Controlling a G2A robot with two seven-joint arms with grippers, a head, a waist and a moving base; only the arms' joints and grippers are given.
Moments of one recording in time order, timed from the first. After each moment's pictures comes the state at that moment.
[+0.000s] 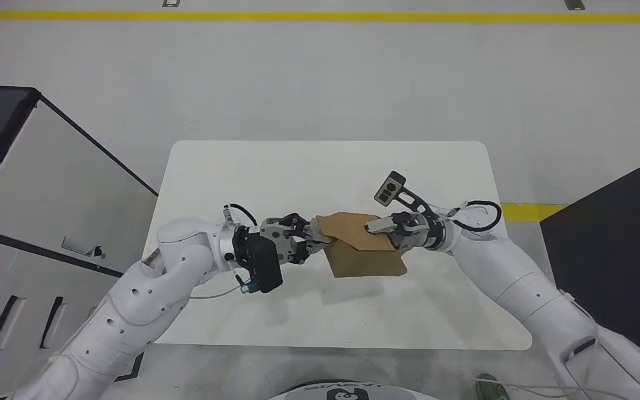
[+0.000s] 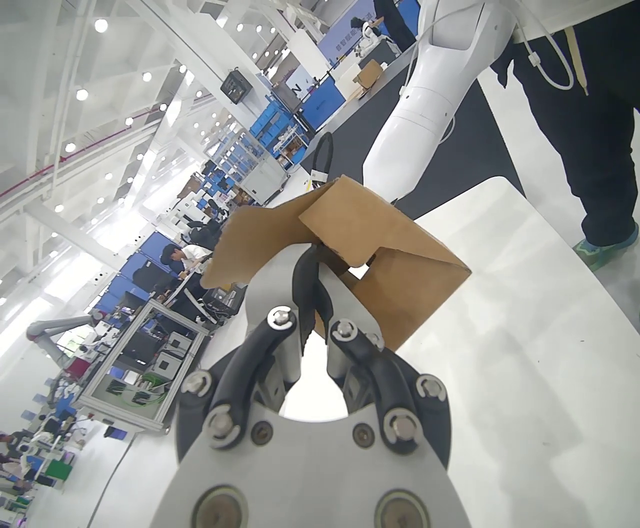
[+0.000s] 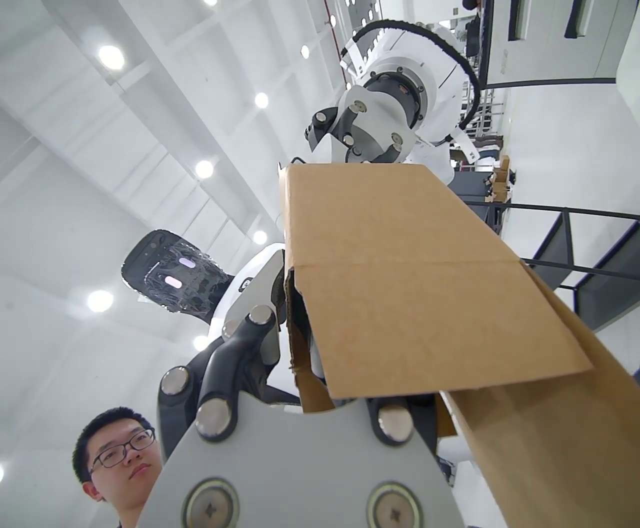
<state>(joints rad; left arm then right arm) 1.29 -0.88 -1.05 -1.87 1.87 -0.55 0.74 -1.00 -1.01 0.76 -1.24 1.25 -0.12 1.51</state>
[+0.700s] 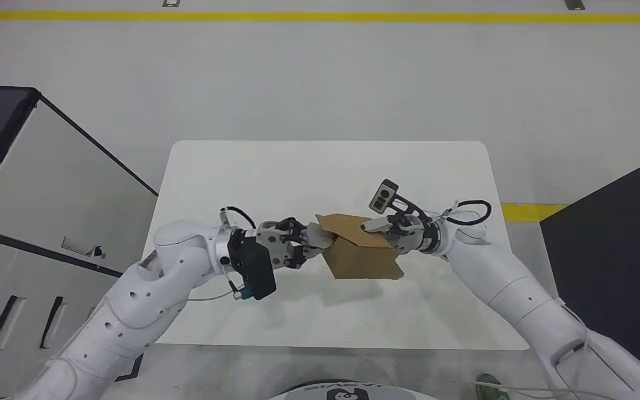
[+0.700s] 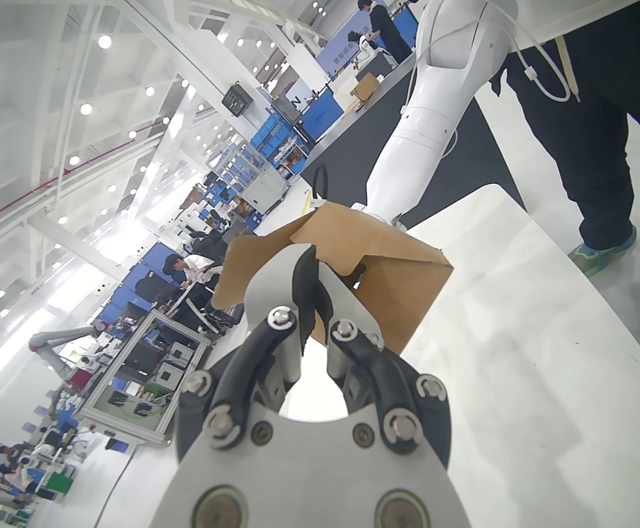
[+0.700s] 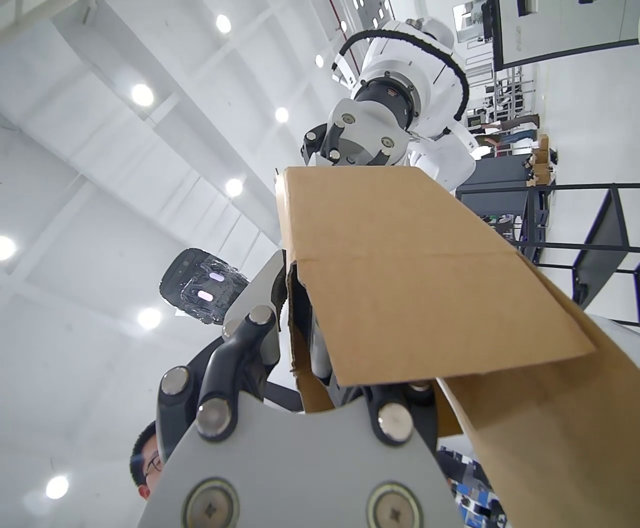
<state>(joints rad) 1.31 -0.88 -1.07 -1.88 1.89 -0.55 0.80 -1.03 -1.05 0.78 -1.19 1.25 0.00 1.50</state>
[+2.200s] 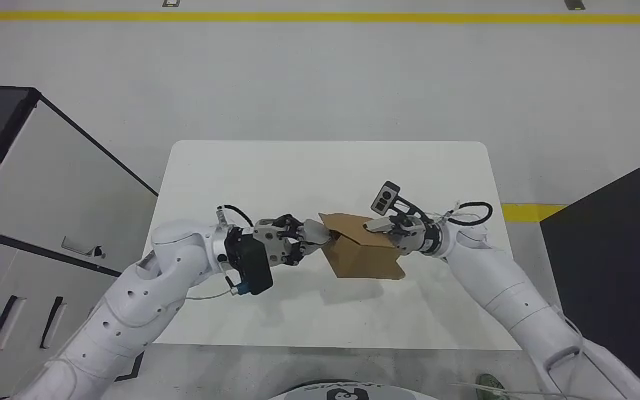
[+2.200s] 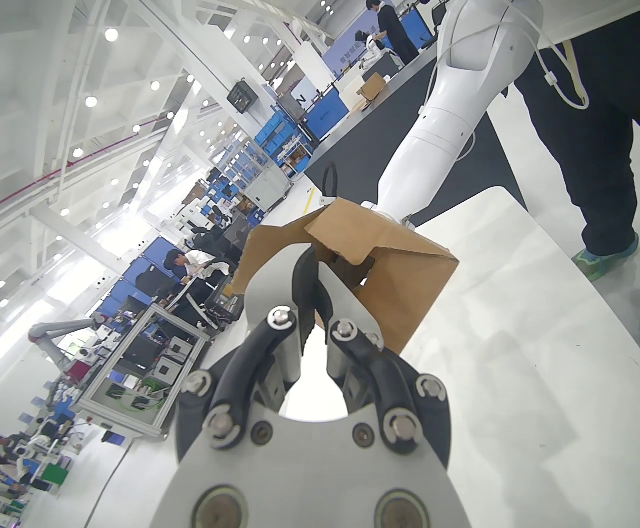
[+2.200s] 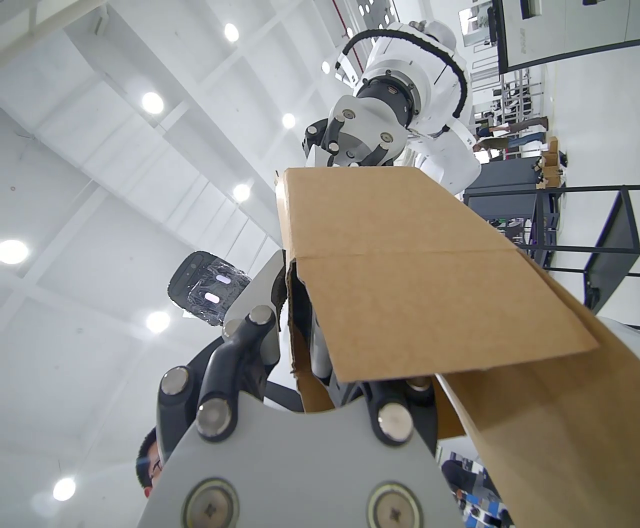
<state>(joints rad) 1.32 -0.88 -1.09 -1.87 1.87 -0.56 0.78 -1.09 -1.09 0.89 -1.19 1.18 0.05 1.52</state>
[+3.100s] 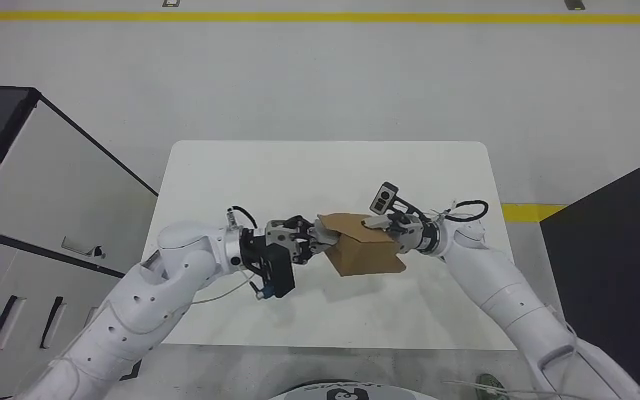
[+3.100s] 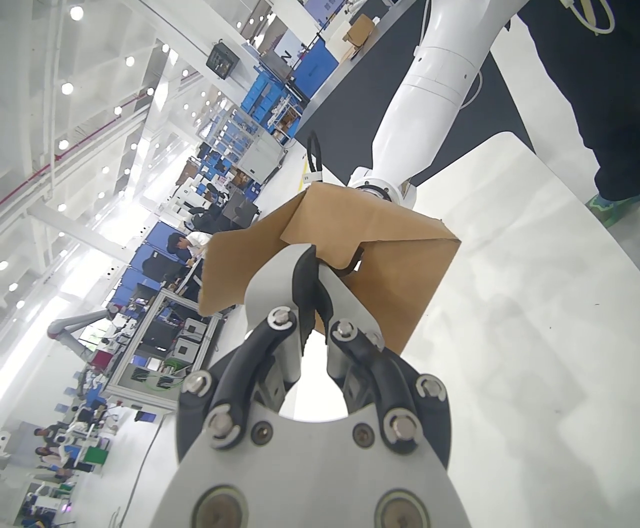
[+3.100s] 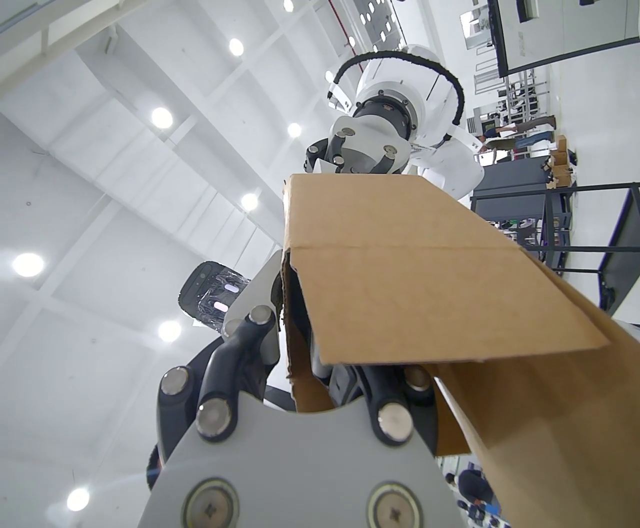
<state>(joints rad) 1.31 -0.89 -1.06 -1.92 1.96 -0.54 0.65 -1.09 -1.12 0.91 -1.15 1.16 0.10 1.52</state>
